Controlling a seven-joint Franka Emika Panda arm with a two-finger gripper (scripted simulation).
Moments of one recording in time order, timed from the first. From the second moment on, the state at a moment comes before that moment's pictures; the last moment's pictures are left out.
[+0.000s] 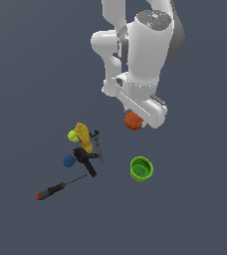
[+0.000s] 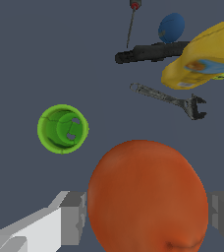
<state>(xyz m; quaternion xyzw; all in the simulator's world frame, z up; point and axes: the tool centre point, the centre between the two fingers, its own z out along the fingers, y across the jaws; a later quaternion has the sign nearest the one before) -0.024 0.080 0.255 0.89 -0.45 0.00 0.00</state>
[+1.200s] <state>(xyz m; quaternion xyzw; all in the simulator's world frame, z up) 0.046 0.125 0.377 0.89 -0.45 0.00 0.00</state>
